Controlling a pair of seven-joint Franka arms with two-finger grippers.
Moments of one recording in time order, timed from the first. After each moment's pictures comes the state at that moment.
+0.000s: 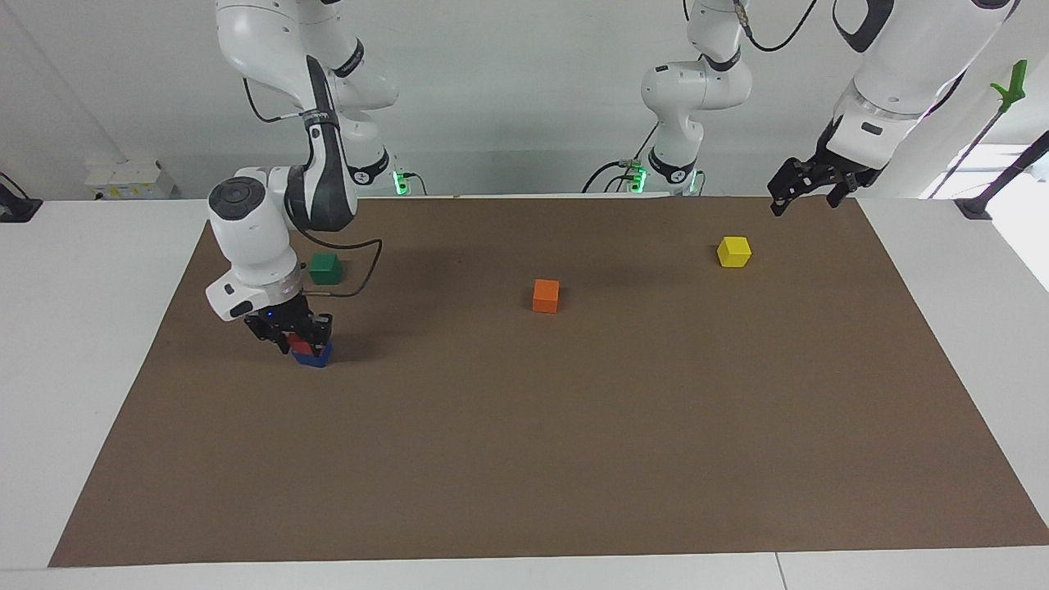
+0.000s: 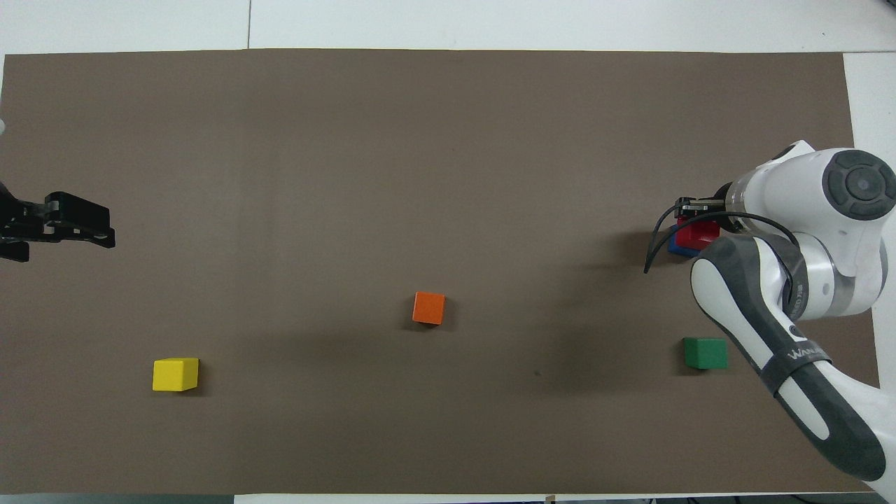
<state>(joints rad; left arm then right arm) 0.00 -0.02 -0.09 -1.56 0.01 1.45 -0.16 0.01 0.16 -0.02 -2.10 -0.10 2.37 0.17</state>
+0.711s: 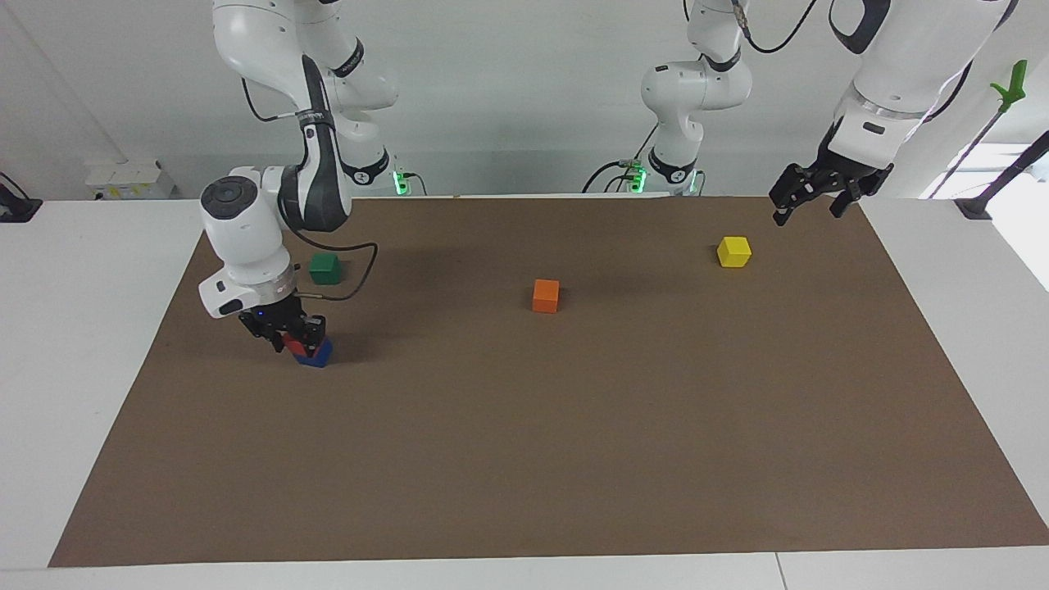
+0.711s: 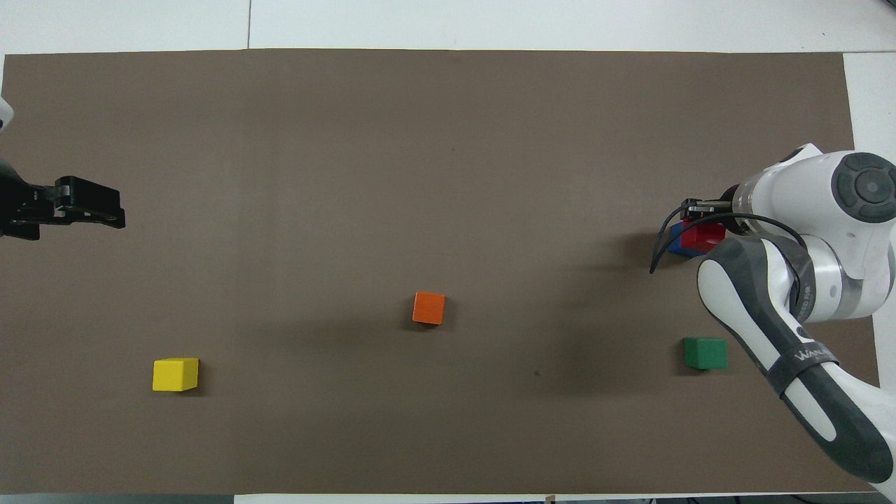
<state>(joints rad) -0.01 -0.01 -0.08 -1.56 0.01 1.53 -0.16 0.00 0.15 -0.02 -2.11 -0.10 2.38 0.25</state>
